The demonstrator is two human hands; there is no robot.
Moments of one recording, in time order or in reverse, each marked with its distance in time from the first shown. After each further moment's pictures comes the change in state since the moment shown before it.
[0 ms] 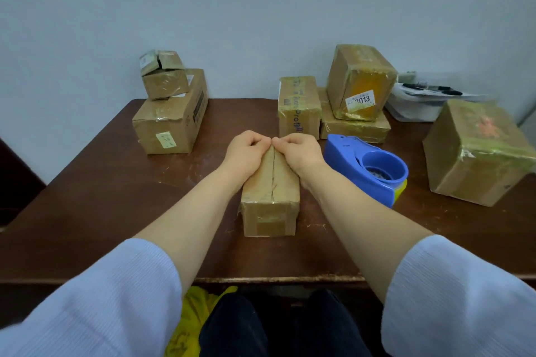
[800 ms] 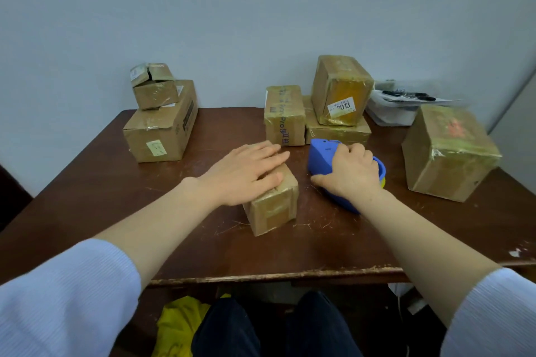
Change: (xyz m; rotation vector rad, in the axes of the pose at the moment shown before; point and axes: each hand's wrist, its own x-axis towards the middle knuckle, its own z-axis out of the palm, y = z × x) left_hand -0.026 0.004 -0.015 1.002 -0.425 0.670; right_hand -0.037 0.016 -0.087 -1.161 0.197 0.000
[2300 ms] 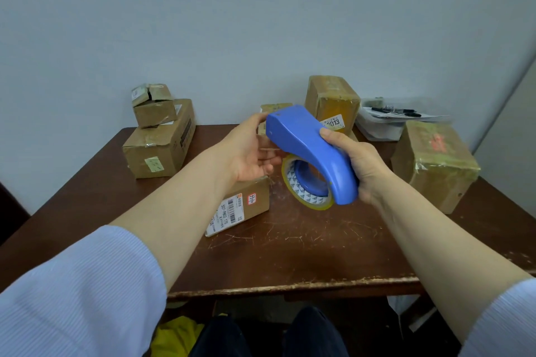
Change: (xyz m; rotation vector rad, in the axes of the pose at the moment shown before) left_hand 0.031 0.044 -0.068 -1.699 0.072 -0.701; right_hand -0.019 0.017 -0.057 1.588 -0.275 0.087
